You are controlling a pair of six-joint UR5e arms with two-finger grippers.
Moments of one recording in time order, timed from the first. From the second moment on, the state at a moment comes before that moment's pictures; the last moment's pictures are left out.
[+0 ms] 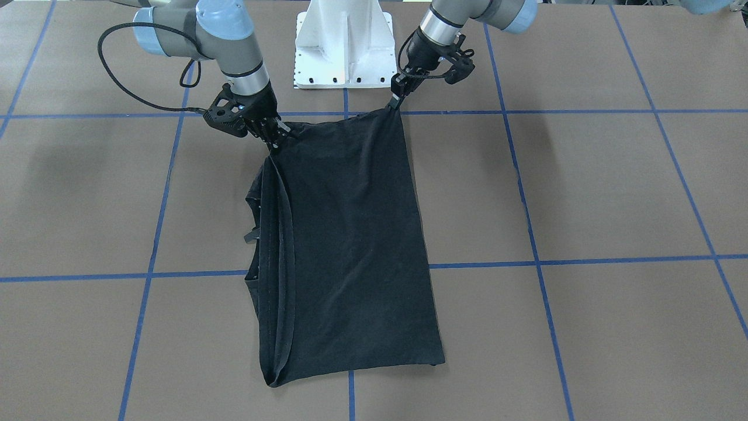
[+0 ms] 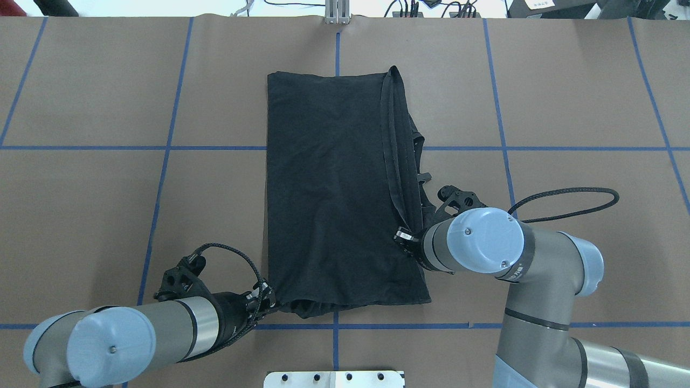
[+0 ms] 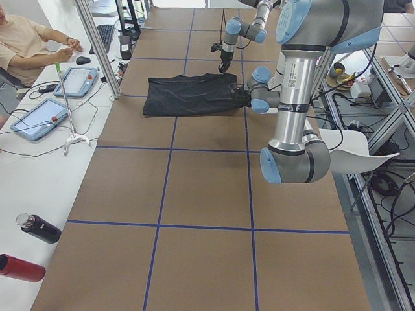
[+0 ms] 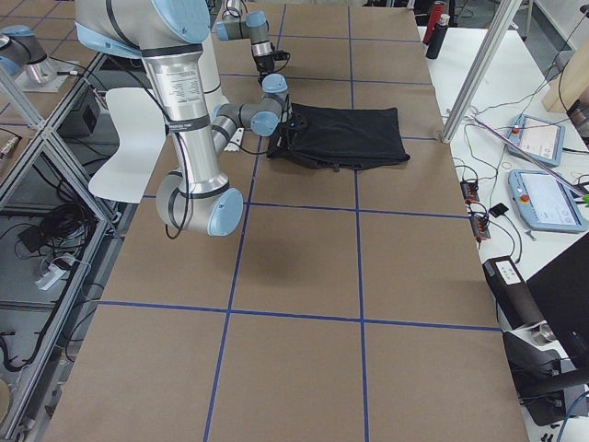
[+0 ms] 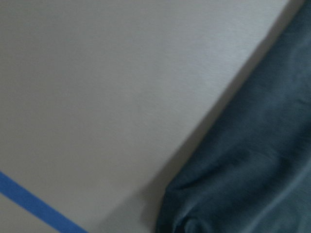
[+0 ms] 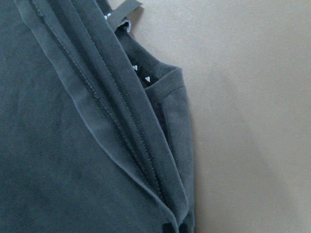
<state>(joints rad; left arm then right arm) -0.15 -1.78 -2.07 -2.11 -1.49 -2.26 0.37 -1.23 1.94 -1.40 1.70 1.86</state>
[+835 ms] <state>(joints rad) -0.53 -1.97 -2.05 -1.97 -1.71 -2.06 0.61 -1.14 1.87 -1.40 1.96 1.86</state>
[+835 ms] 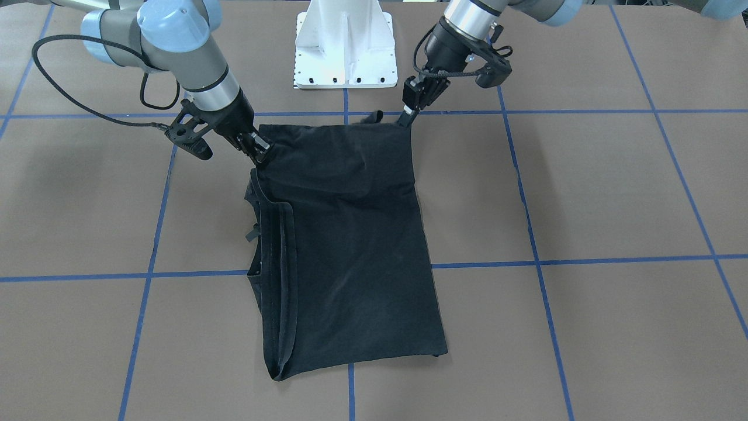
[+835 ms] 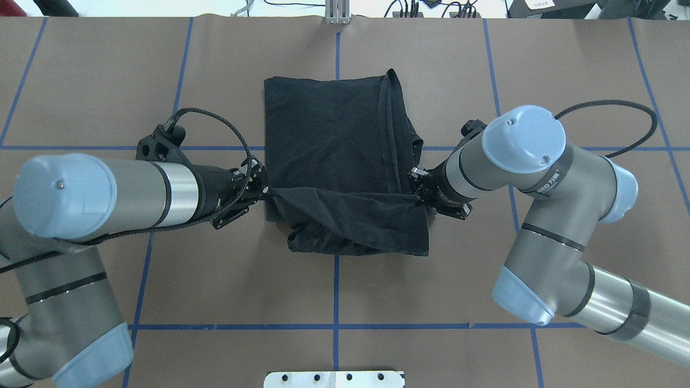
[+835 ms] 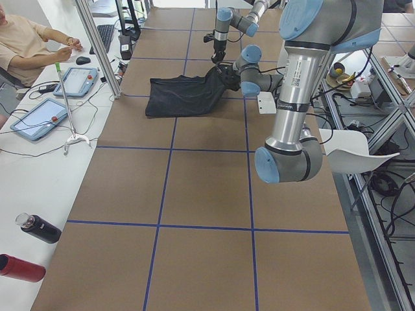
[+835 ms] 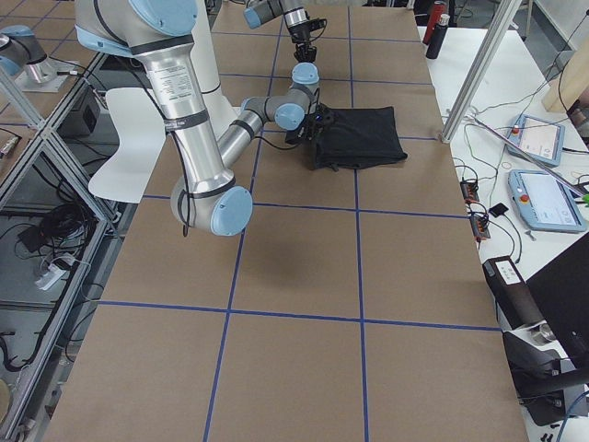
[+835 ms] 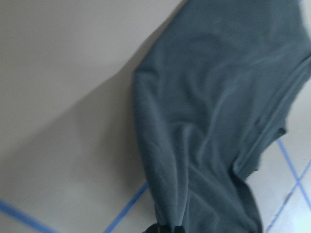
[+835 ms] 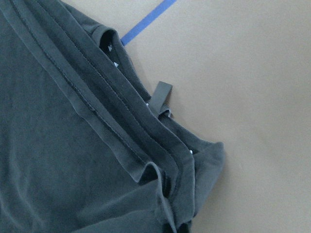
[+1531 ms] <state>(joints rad) -0.71 -2.15 -1.68 -2.07 -1.77 -1.94 0.78 -0.86 1.46 -1.40 2.10 1.71</state>
